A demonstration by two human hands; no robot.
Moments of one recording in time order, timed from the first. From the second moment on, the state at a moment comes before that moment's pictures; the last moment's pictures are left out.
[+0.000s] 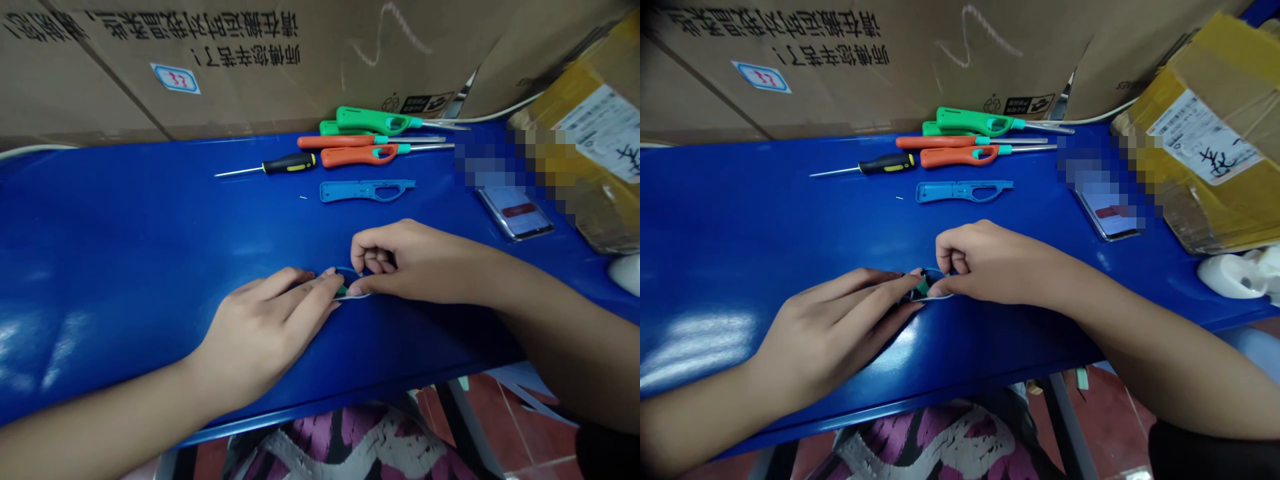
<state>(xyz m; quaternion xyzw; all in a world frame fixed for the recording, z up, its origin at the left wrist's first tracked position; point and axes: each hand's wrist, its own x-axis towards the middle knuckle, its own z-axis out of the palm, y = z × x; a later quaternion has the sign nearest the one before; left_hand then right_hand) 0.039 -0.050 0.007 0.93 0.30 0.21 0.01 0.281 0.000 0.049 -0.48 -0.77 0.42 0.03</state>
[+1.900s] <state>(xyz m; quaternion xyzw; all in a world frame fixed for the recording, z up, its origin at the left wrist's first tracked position) 0.046 -0.032 0.007 0.82 0.41 0.27 0.30 0.280 -0.002 0.055 -0.44 -0.80 0.41 0.00</state>
